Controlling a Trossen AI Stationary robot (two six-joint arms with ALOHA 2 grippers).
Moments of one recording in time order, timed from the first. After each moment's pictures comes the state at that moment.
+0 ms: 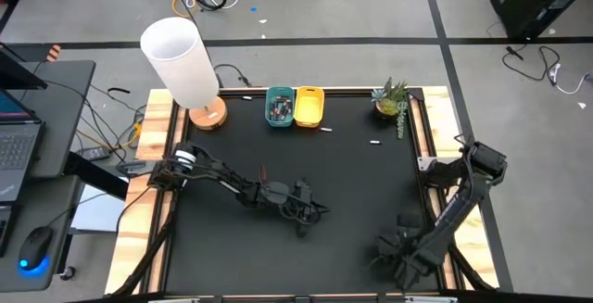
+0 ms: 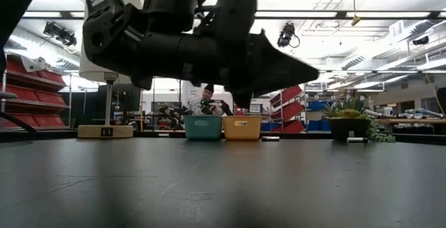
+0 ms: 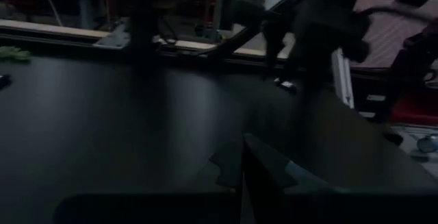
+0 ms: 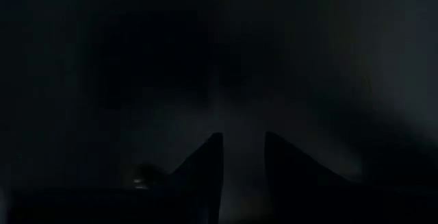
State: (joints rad) left arm -0.23 2.14 0.98 1.07 -0.09 -0.17; right arm 0.97 1.75 1.12 -1.07 -0.04 1.13
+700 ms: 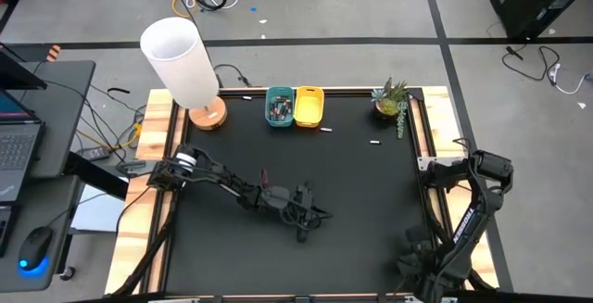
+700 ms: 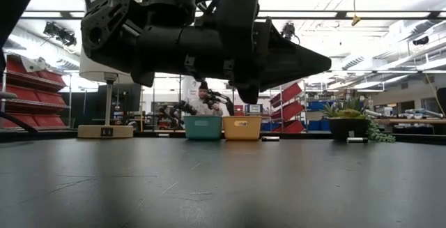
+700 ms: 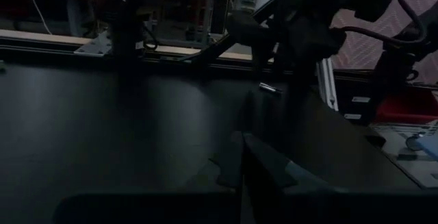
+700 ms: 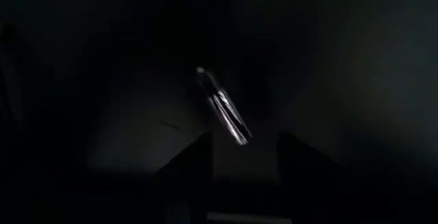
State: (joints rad) left arm -0.25 2.15 1.01 1.07 -0.09 -0.16; right arm 1.18 1.79 1.10 -1.02 -0.11 0.96
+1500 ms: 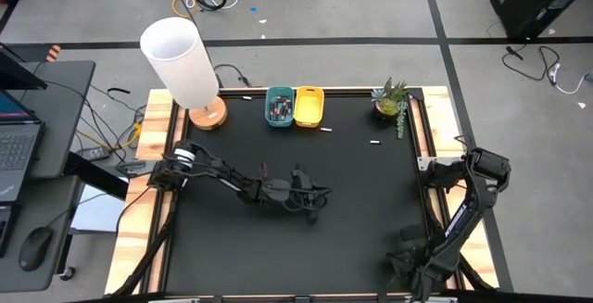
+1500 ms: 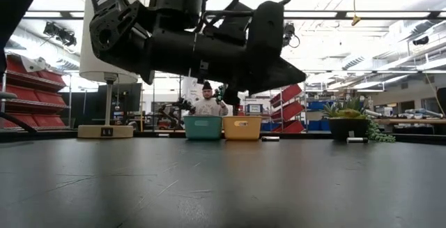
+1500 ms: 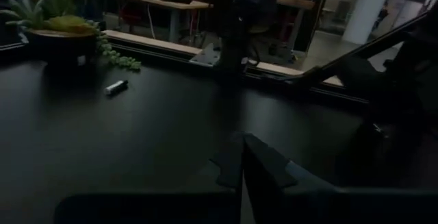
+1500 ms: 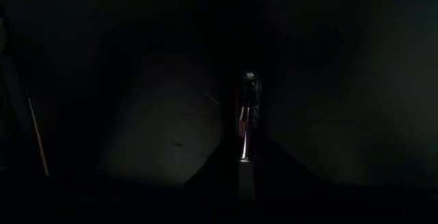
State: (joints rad) left arm -0.21 2.12 1.00 1.05 -0.39 -0.22; right arm 1.12 1.78 1.03 -0.89 -0.20 0.89
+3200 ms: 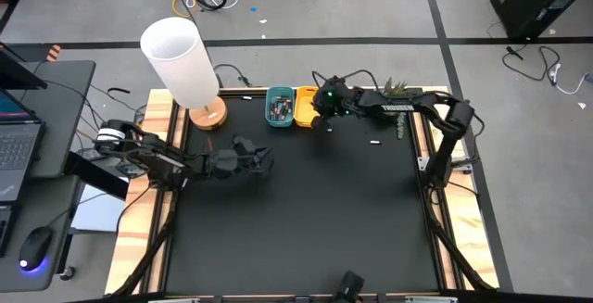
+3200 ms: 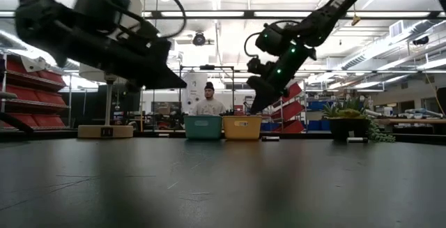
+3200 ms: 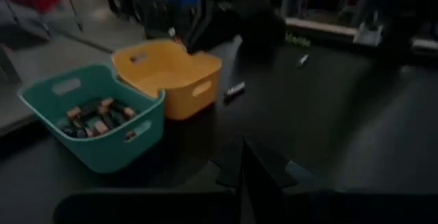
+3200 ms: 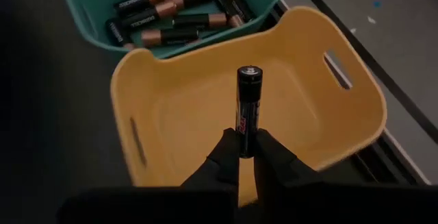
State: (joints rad) left arm -0.02 1.48 0.34 0.89 -0.59 -0.20; right arm -0.55 1.80 1.10 -0.11 0.04 -0.08
